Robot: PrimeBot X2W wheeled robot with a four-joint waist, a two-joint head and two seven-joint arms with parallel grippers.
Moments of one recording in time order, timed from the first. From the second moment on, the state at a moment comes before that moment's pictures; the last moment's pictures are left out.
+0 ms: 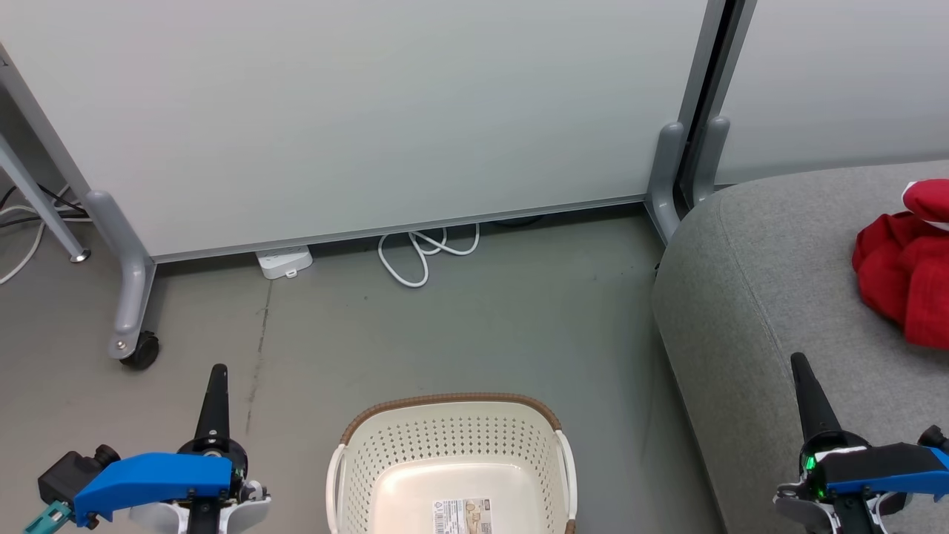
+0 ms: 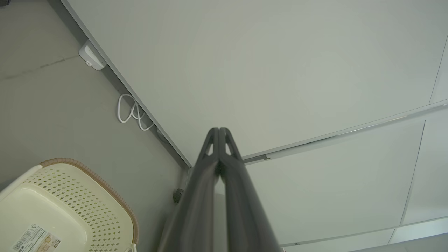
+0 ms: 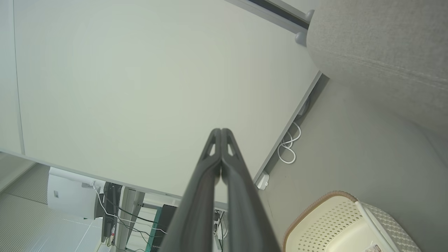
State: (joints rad) left arm -0.08 0.05 0.06 0.26 -1.25 -0.13 0.02; right arm -0.08 -0.05 -0.12 0.25 1.23 0.13 0.03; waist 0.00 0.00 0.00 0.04
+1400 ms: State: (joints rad) left arm -0.10 0.05 0.11 0.25 -1.59 -0.13 0.11; right arm -0.10 -0.05 -0.12 0.25 1.58 0.13 0.11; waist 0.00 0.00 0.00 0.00
